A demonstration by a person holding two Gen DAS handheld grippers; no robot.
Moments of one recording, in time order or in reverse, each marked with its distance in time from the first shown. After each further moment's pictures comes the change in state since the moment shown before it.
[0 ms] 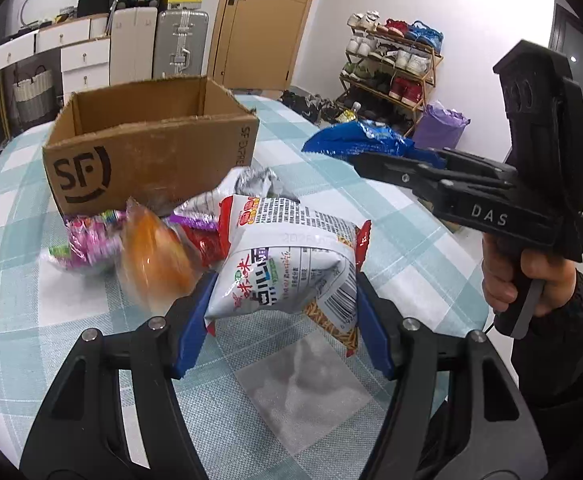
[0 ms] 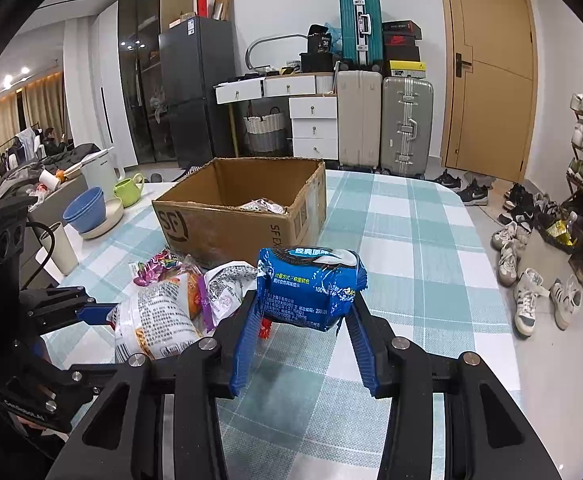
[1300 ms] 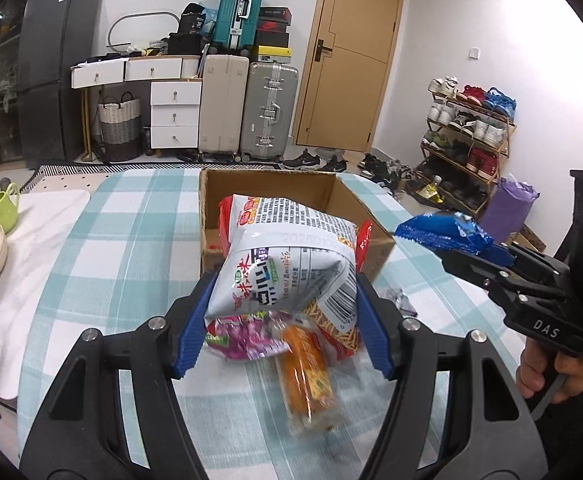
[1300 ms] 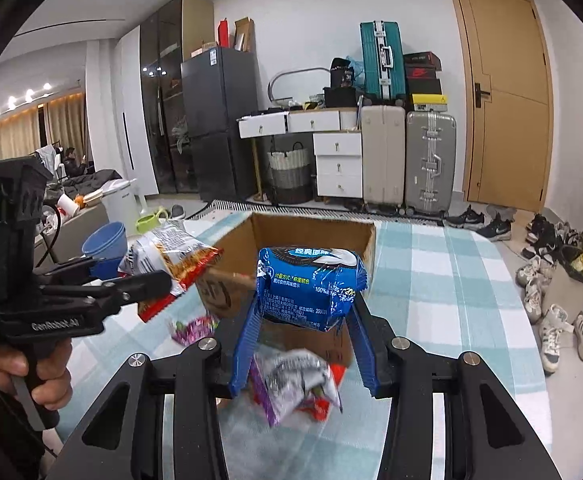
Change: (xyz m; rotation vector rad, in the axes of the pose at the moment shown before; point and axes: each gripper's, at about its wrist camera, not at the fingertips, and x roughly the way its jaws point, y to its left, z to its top) left arm -0.099 0.091 0.074 -0.136 -0.204 0.281; right arm 0.024 0.046 0.052 -0.018 -0.130 0.076
